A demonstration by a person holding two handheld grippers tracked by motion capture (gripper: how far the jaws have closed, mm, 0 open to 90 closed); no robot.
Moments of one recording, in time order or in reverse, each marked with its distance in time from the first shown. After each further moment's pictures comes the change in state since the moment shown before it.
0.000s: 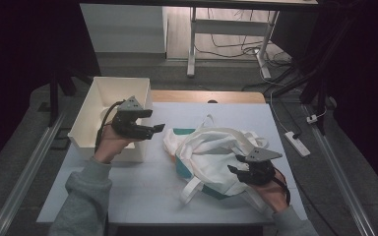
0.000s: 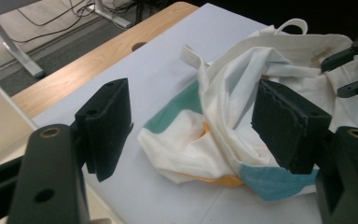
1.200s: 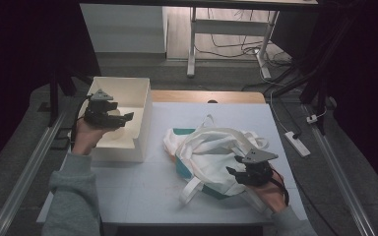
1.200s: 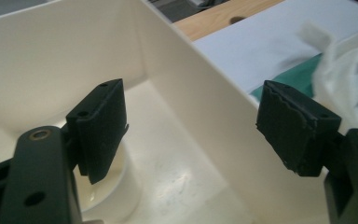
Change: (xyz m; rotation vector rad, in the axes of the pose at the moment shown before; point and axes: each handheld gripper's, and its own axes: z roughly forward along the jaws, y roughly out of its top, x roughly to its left) left arm 0.074 -0.037 -0.025 0.075 0.259 -0.172; right arm 0.004 -0.001 0.006 0.028 -0.010 -0.033
